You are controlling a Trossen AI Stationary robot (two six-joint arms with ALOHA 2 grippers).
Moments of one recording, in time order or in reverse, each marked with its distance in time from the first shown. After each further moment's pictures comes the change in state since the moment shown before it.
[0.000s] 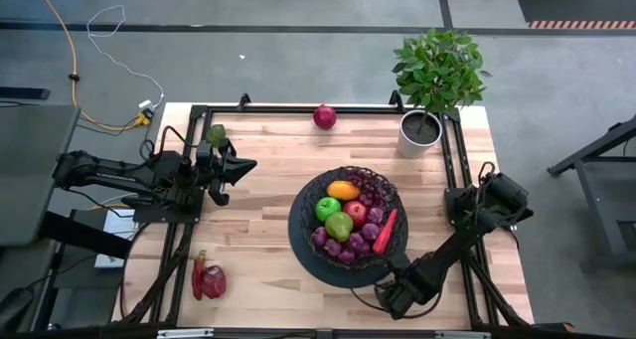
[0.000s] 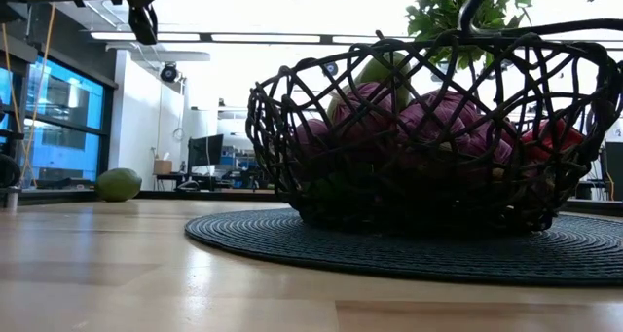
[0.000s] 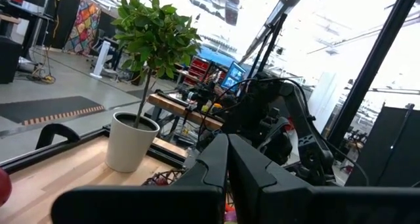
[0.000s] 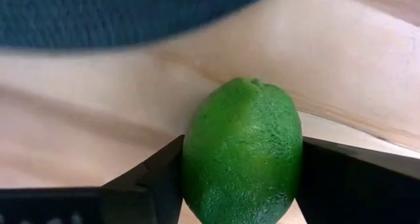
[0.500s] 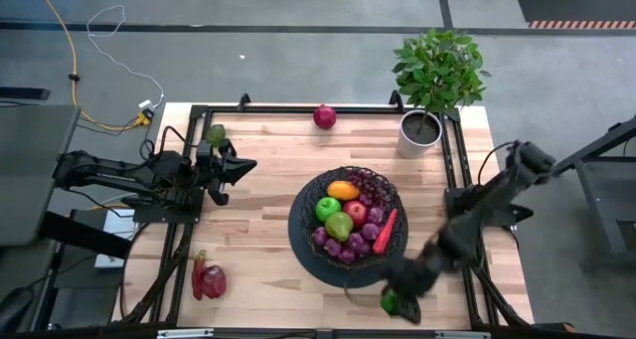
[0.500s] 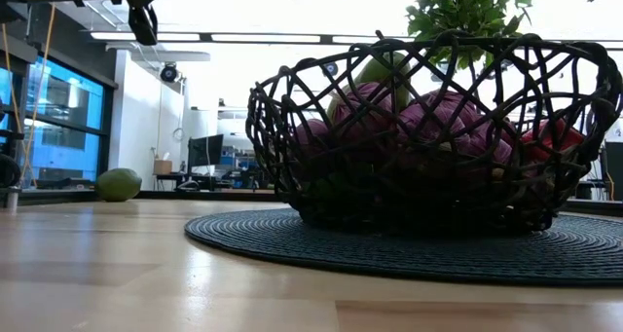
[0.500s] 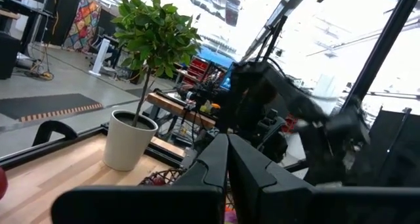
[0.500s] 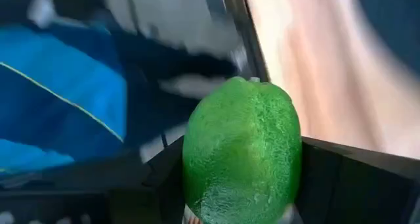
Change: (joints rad) left arm 0.000 0.000 0.000 0.001 -0.001 -0.019; right arm -0.061 -0.367 0.000 0.294 -0.066 -0.825
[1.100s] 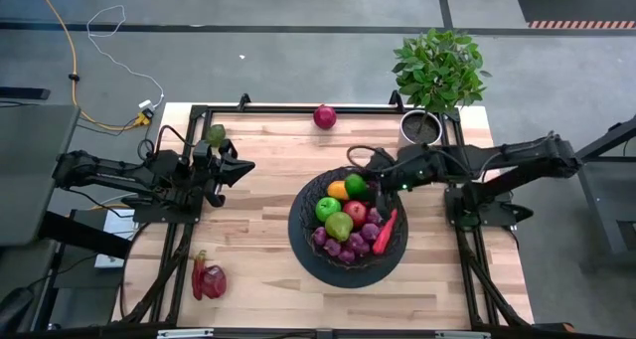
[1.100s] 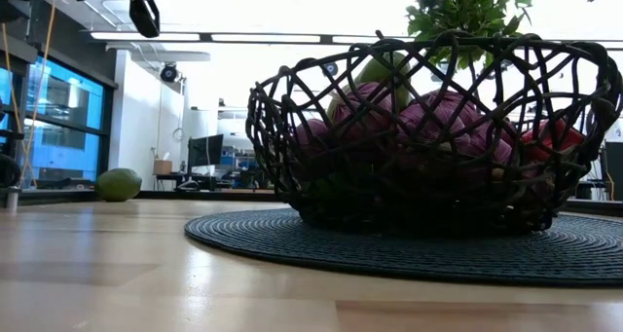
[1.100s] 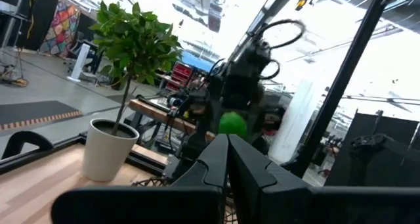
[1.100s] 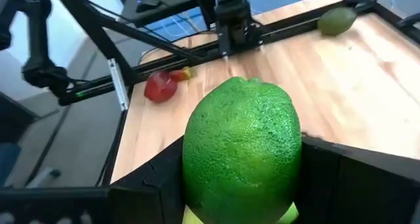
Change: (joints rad) left arm 0.000 0.000 0.000 0.050 0.060 -0.001; right arm -0.618 -0.312 -0.078 0.133 0.176 -0.872
